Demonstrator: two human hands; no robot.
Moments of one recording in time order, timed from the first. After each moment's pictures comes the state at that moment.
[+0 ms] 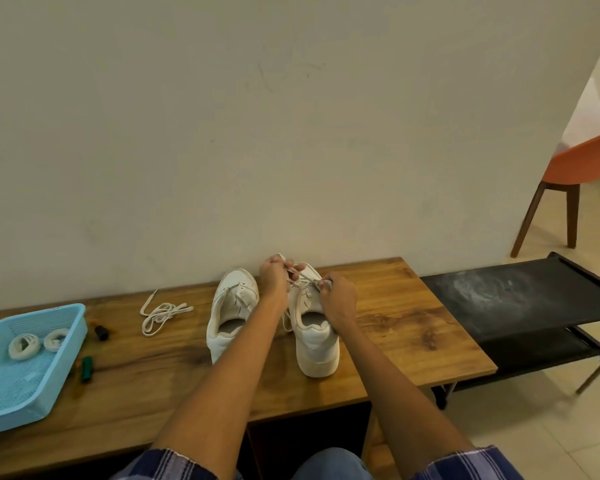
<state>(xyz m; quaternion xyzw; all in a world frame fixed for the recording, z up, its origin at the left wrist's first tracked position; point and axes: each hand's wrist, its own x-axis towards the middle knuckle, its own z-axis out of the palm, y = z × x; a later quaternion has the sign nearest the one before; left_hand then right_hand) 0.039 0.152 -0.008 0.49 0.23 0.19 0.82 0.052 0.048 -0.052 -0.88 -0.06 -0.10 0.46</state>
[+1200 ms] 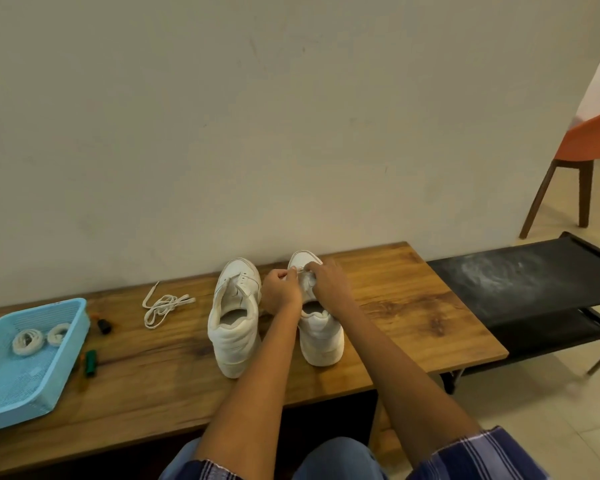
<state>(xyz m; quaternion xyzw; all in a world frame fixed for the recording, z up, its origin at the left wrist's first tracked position) 0.027 0.140 -0.051 0.74 0.37 0.23 0.50 0.060 0.056 -0.052 -0.95 -0.21 -0.06 0.23</state>
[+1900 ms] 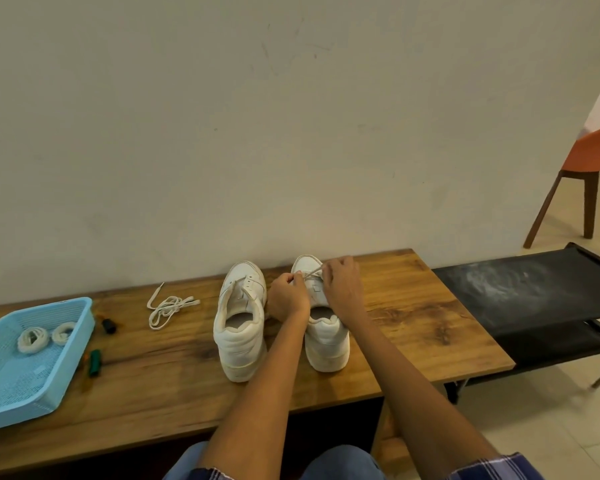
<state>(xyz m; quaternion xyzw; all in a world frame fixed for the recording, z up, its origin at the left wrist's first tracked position) 0.026 0.137 -0.053 0.77 0.37 0.24 0.46 0.063 0.053 -0.059 -0.91 -0.16 -0.19 0.34</state>
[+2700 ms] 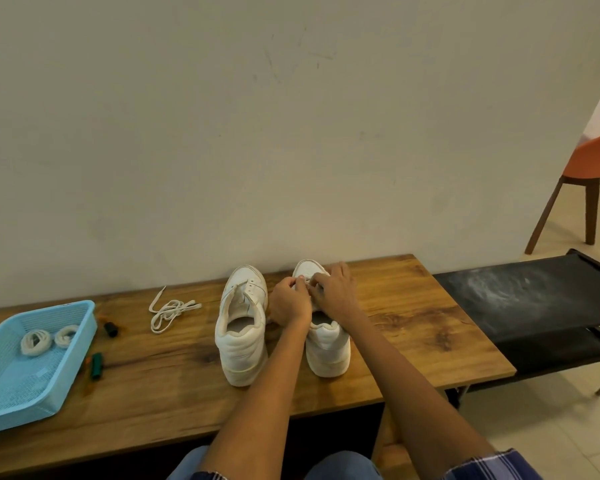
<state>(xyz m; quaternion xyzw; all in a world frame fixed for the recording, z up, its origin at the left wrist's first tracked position) 0.025 0.136 -0.054 0.78 0.35 0.25 0.45 0.065 0.056 -0.056 -0.95 -0.23 -0.09 0.18</state>
